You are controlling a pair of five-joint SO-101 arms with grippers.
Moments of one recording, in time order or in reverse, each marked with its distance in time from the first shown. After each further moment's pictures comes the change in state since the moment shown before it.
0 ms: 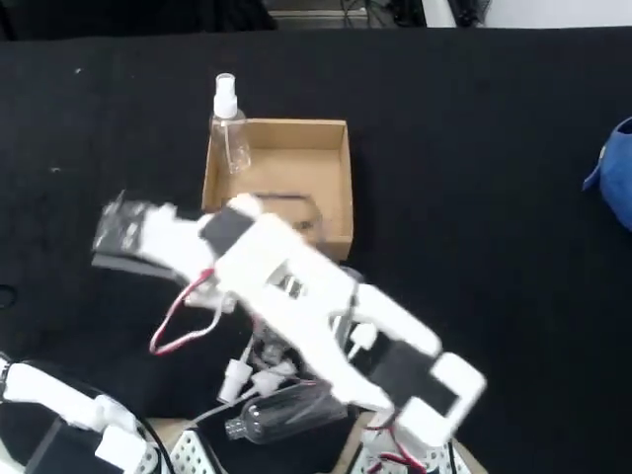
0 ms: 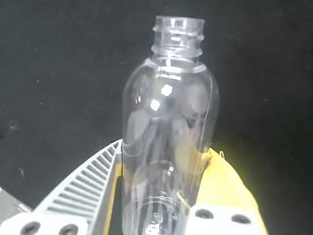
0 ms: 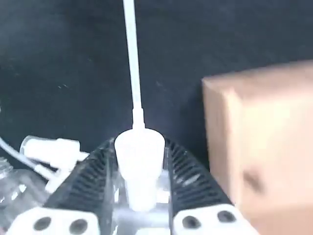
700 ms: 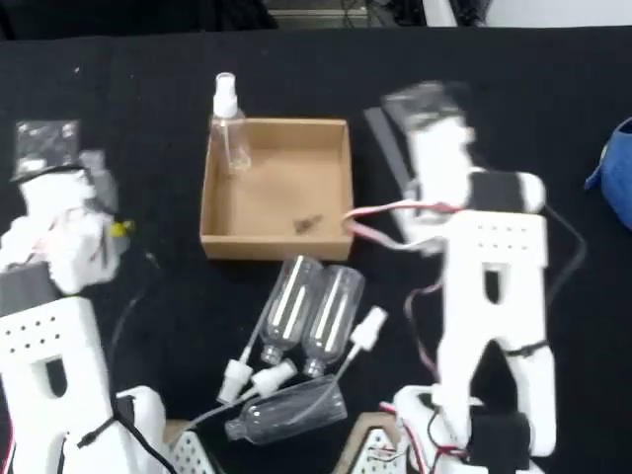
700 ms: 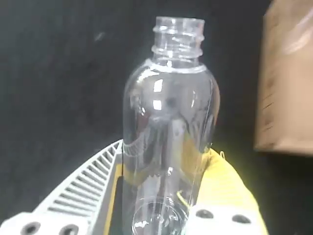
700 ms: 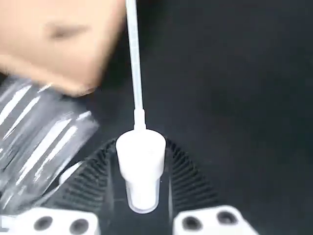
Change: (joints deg) left arm 46.3 -22.0 9.3 -4.0 18.8; right arm 55.0 -25.2 16.7 1.4 -7.9
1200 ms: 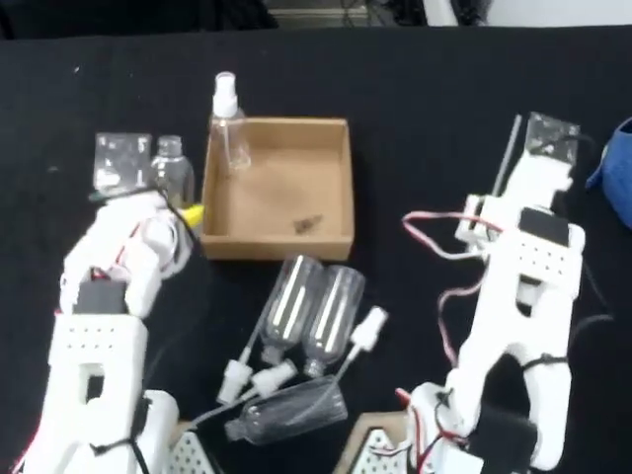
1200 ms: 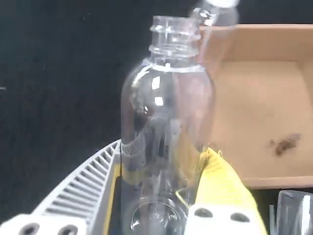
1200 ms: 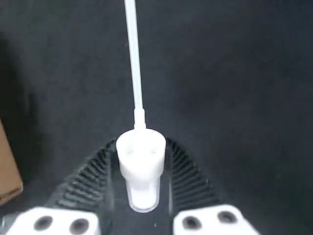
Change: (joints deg) left arm 17.8 -4.1 20.6 -27.4 12.7; right arm 15.3 1.8 17.0 -24.4 -20.9
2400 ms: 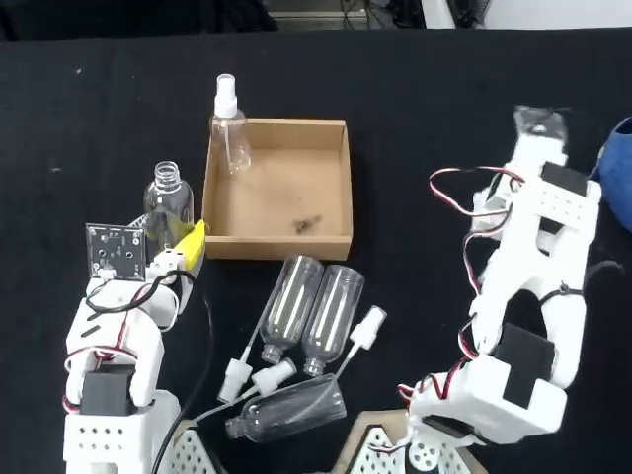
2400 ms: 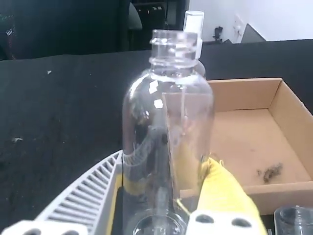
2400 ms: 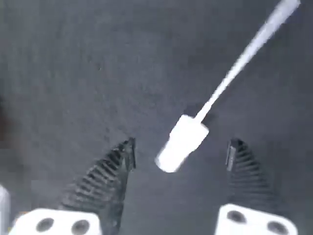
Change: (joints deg) left arm 1.3 -44.8 23.3 3.5 0.0; right arm 3.4 21.7 -21.6 13.2 26.4
